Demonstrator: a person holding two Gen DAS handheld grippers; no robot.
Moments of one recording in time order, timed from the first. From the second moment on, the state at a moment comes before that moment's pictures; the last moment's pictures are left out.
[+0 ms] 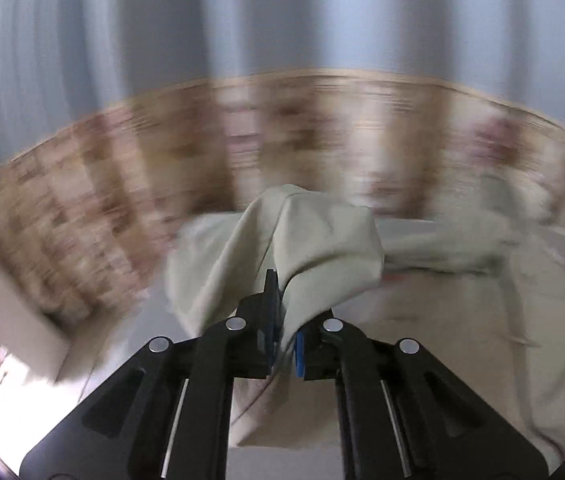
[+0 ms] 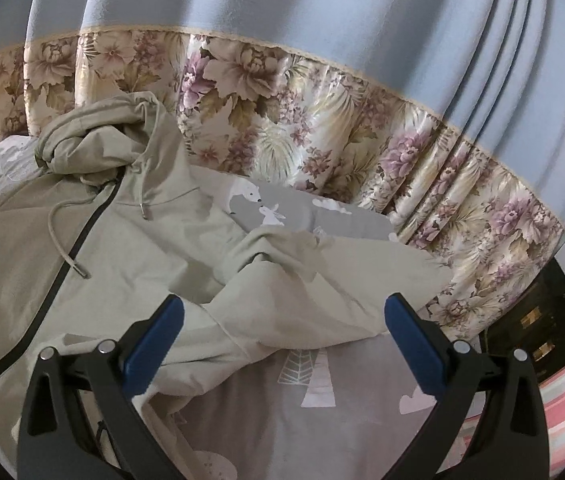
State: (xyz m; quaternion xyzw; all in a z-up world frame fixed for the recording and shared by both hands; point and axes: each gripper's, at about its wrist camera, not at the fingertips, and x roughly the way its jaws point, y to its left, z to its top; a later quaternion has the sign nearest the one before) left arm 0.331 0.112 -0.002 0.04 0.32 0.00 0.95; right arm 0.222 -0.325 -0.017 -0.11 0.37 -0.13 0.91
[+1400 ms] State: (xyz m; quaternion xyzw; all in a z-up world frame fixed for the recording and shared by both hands) left arm 0.424 0.059 -0.108 0.06 0.49 -0.05 0.87; right arm 0.352 -0.248 -0.103 0.05 0.57 0.15 0.81
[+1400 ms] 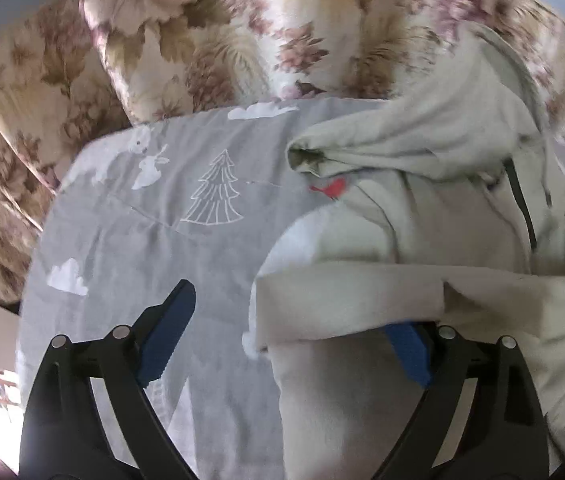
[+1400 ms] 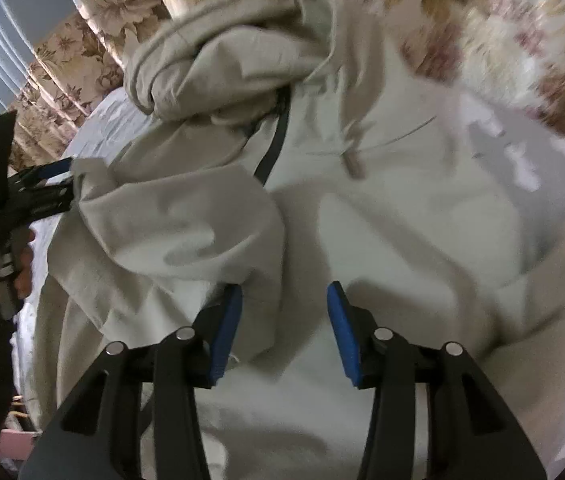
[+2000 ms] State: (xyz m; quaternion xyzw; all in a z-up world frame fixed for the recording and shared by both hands) left arm 0.392 0.033 -0.114 0.09 0.50 -0.05 0.86; right arm 0.348 -0.213 -0.123 0.10 0.57 0.24 0.78
